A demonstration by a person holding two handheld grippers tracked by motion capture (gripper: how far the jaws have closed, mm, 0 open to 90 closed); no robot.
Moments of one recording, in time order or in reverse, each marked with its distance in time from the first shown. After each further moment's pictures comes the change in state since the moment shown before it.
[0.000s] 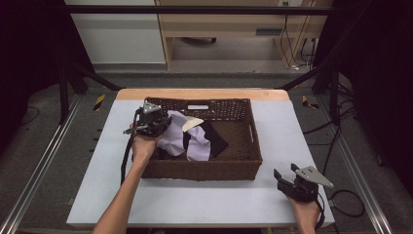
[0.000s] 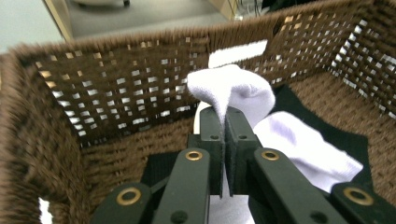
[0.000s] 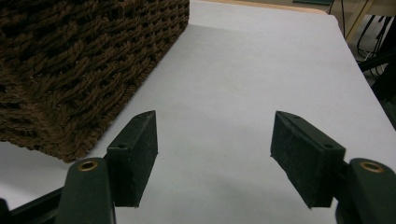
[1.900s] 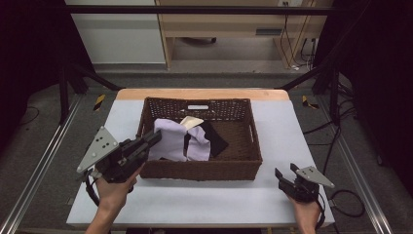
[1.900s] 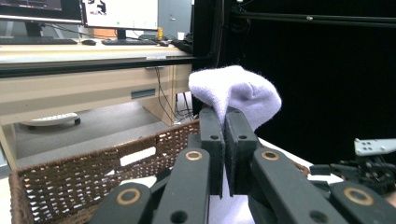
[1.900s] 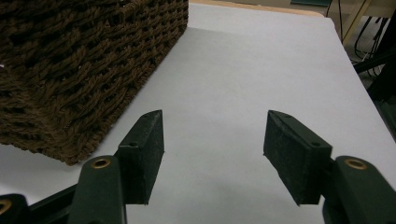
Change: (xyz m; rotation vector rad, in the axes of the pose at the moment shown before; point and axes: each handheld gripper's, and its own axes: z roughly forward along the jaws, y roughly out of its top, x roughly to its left) left arm -0.070 -0.012 -0.189 -0.440 -0.246 0.083; right arm 0.001 0.002 -0.003 -0.004 -0.008 0.000
